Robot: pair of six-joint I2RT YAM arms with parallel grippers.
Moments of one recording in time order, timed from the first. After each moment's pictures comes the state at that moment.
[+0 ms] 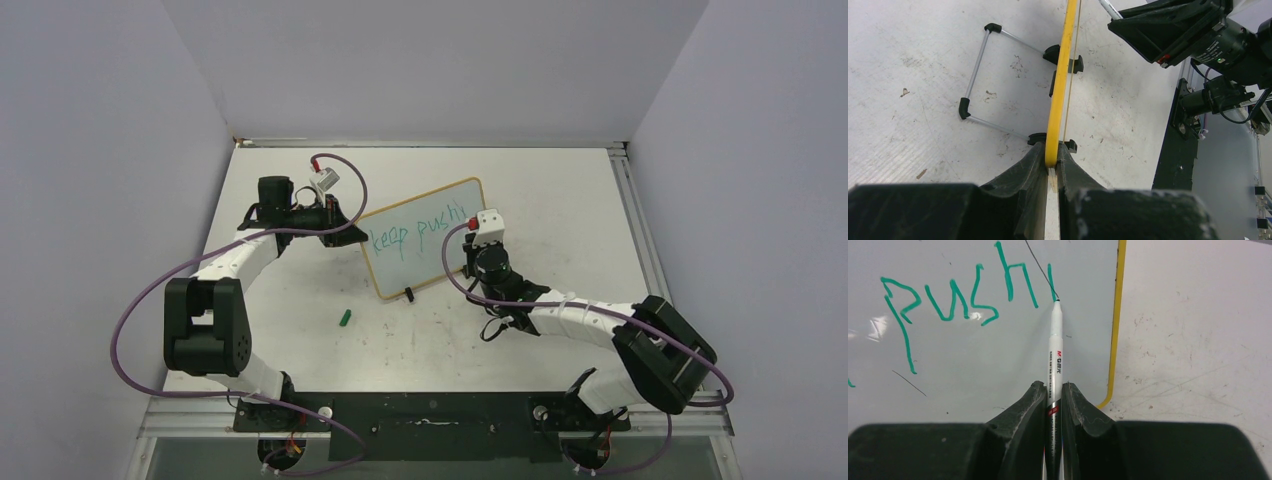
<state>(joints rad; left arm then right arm) -0.04 1.56 0.98 -0.13 1.09 0.01 0.77 1.41 0.58 0.49 0.54 0.13</state>
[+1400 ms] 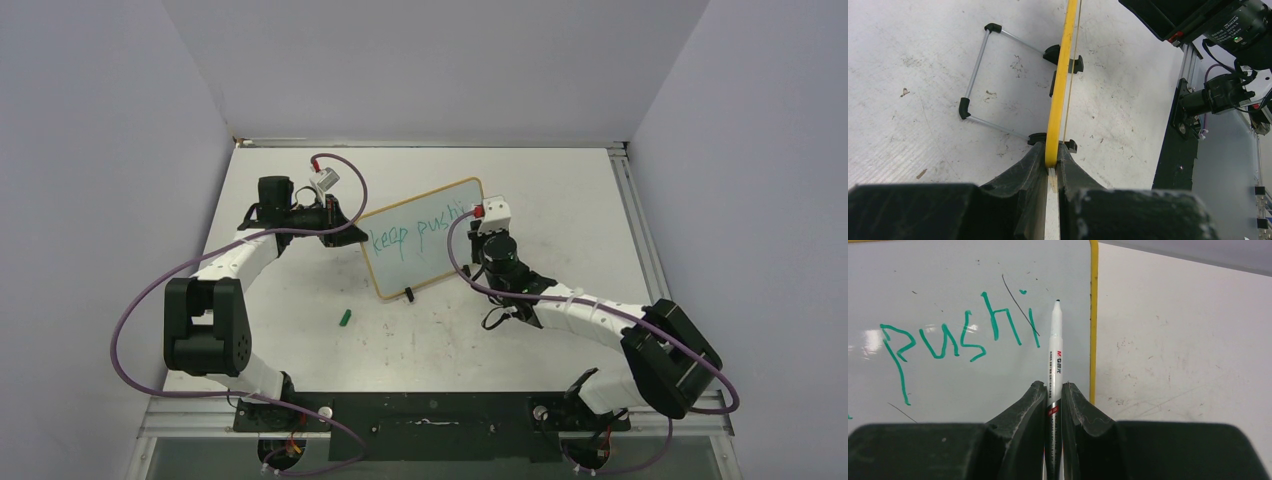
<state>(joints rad) -0.04 1.56 0.98 -0.13 1.09 0.01 0.72 1.37 0.64 0.47 0.52 0.07</state>
